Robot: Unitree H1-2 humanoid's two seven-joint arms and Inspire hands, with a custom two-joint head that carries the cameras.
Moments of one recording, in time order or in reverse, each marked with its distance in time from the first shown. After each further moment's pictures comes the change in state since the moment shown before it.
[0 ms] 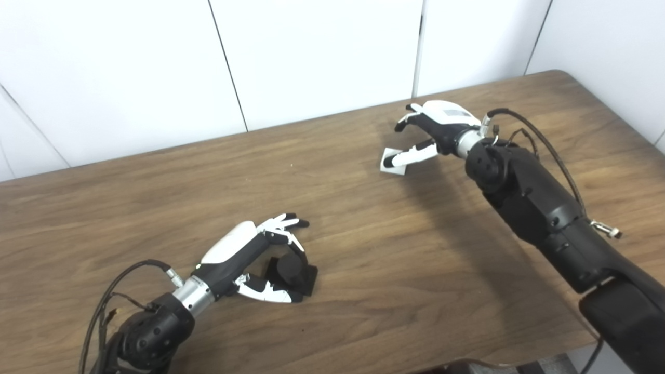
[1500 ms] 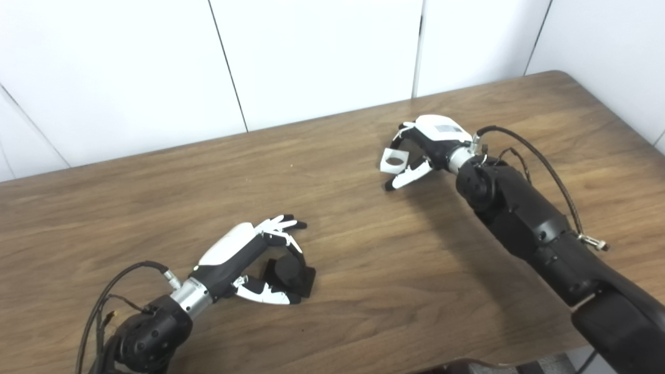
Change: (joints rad) left arm 0.013 0.004 0.009 -0.032 0.019 0.024 -0.010; right arm 0.033 0.039 0.014 0.065 -0.017 -0.016 -0.121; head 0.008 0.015
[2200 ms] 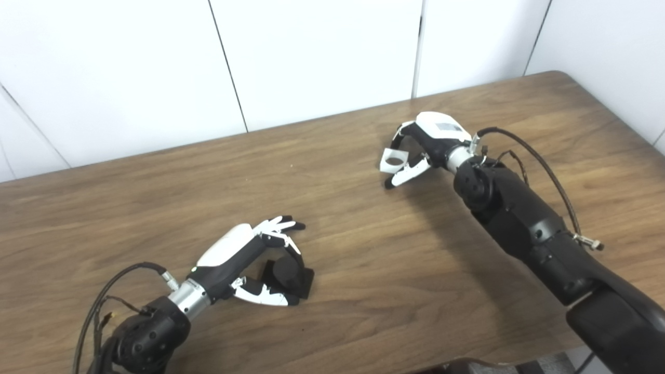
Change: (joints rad) left arm 0.007 0.009 0.003 -0.009 0.000 -0.001 -0.003; right arm -0.020 0.010 0.002 0.067 0.037 -0.018 -0.079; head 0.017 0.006
